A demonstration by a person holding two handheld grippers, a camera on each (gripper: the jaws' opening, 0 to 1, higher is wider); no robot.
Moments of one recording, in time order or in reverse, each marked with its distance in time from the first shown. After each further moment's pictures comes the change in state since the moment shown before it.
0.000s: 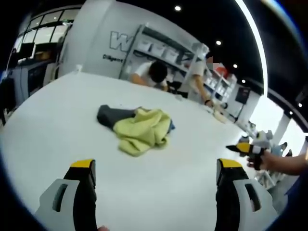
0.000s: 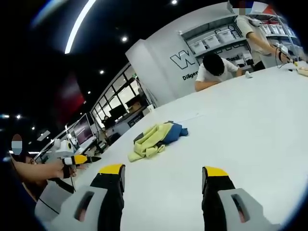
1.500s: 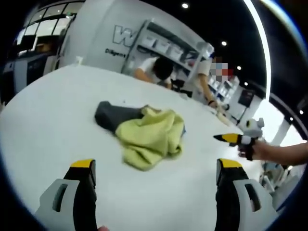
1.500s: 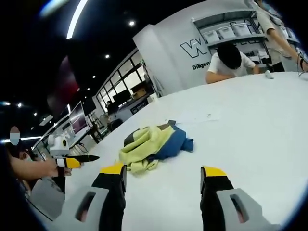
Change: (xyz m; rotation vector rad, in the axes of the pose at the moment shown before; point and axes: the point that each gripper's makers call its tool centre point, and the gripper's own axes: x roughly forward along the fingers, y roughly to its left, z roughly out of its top) left arm 0.043 0.025 -0.003 -0.053 0.029 0.003; right arm 0.077 -0.016 0.013 -0.022 0.088 0.040
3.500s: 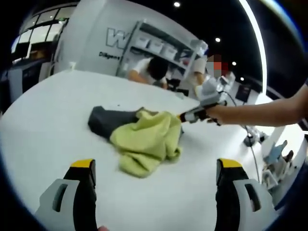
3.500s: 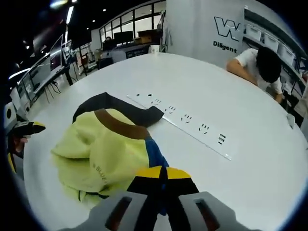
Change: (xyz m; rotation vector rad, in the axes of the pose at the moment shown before) left arm 0.034 -0.001 0.018 0.074 -0.001 -0.030; right arm 0.200 -0.063 0.058 -0.370 0.371 -0.173
